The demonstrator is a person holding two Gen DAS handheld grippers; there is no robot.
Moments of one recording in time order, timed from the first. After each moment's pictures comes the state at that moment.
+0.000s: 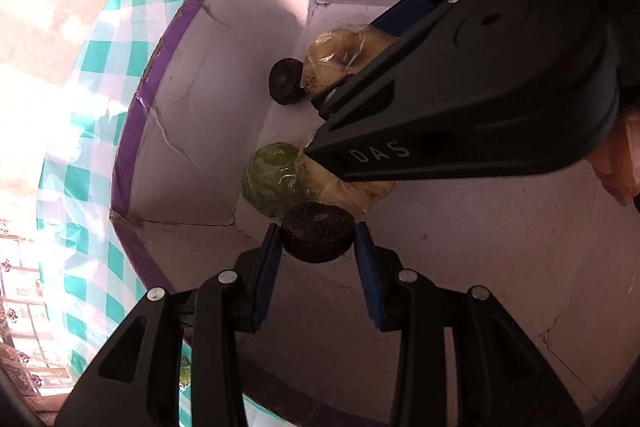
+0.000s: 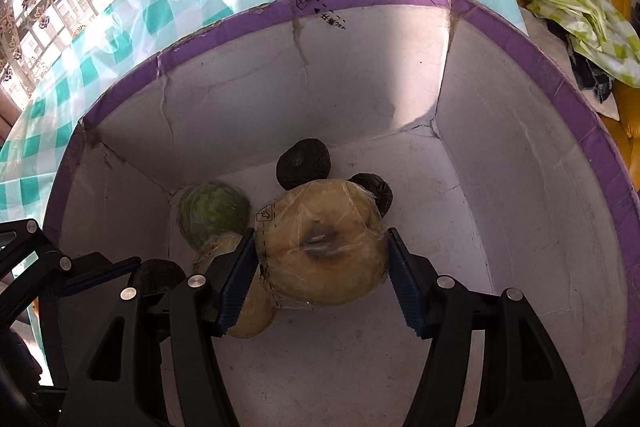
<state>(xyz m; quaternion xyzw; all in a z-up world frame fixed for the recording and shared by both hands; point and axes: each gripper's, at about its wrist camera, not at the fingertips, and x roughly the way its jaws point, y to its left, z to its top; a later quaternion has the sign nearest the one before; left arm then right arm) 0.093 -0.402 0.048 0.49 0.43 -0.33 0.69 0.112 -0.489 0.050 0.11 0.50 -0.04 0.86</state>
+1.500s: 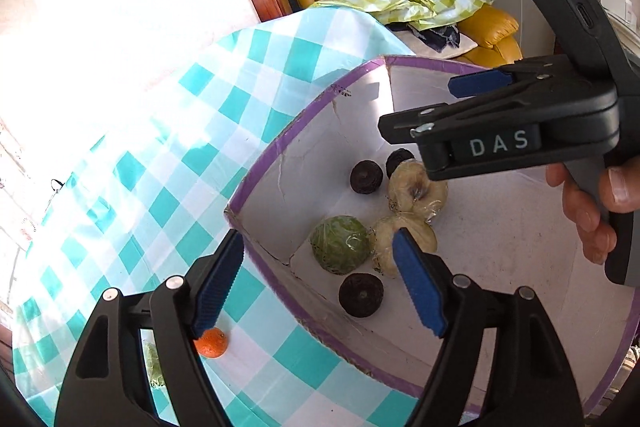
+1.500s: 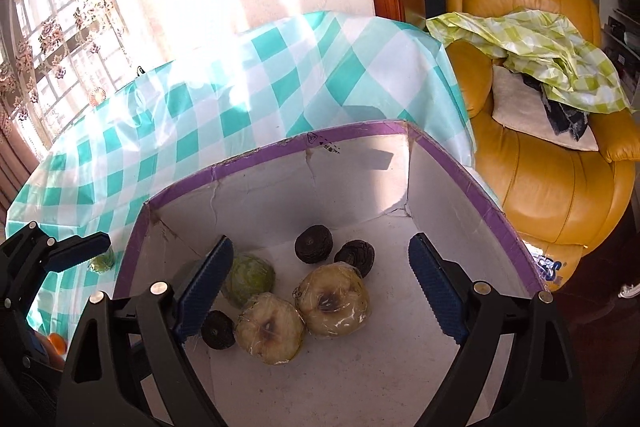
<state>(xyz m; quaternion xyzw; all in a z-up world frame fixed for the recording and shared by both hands) 0.081 -0.327 0.117 0.29 0.30 -0.33 0.85 0.076 -0.489 0.128 0.13 0.36 -0.06 0.92</state>
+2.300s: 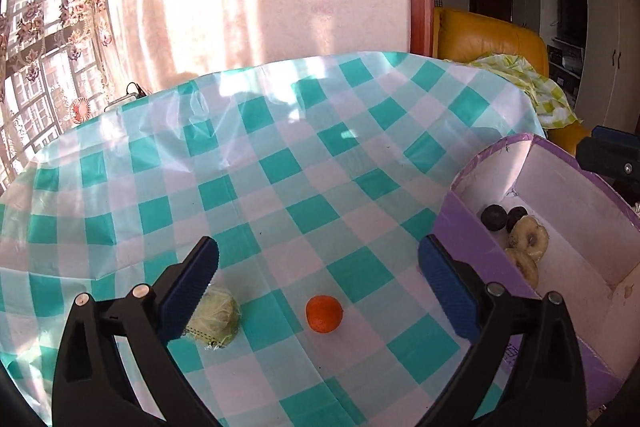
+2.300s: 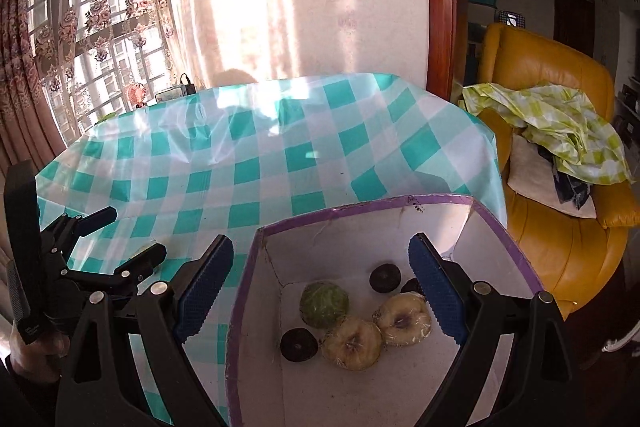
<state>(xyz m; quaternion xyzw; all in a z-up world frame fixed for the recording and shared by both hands) 0.155 -0.180 0.132 0.10 0.30 -0.20 0.93 0.064 -0.382 0.184 0.03 0.31 -0.05 0.95</state>
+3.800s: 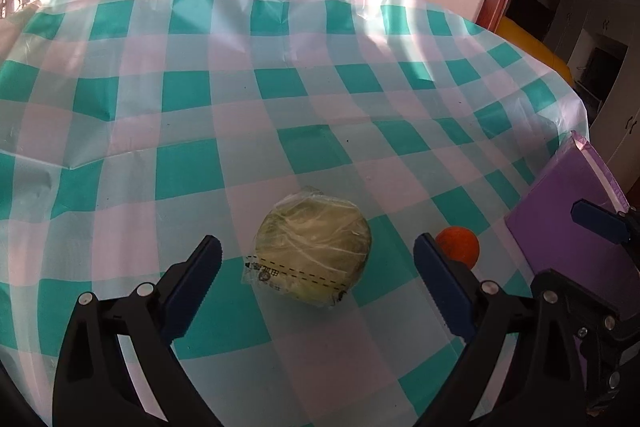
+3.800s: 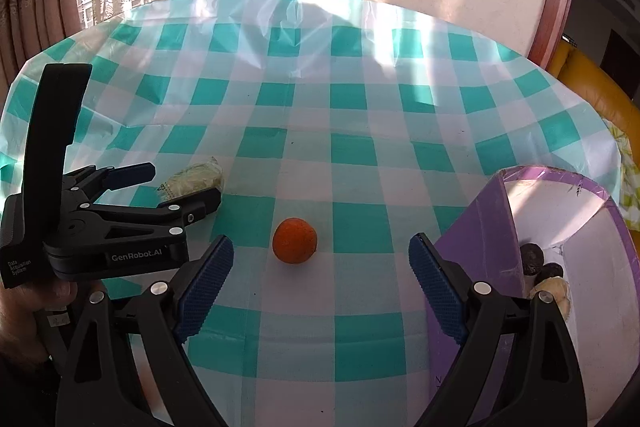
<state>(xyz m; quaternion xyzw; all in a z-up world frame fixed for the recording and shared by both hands) 0.218 -0.071 0.034 -0.02 0.40 -0.20 0.89 0.127 -0.223 0.080 -0.06 0.39 0.01 0.92</state>
